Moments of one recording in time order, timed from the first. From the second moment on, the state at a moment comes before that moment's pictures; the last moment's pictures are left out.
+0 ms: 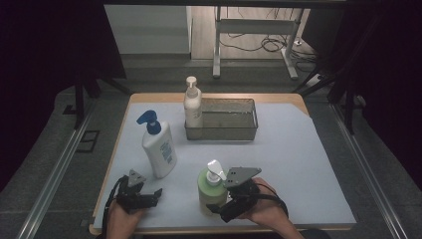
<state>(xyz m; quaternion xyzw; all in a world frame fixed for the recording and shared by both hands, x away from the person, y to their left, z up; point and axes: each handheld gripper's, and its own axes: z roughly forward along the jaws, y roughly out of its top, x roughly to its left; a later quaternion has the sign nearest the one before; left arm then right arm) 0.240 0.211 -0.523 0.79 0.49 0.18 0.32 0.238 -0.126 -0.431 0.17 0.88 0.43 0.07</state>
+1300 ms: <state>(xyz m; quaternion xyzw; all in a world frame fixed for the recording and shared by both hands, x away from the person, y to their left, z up) 0.240 0.212 -0.523 0.79 0.49 0.18 0.32 0.259 -0.132 -0.407 0.22 0.87 0.43 0.11</state>
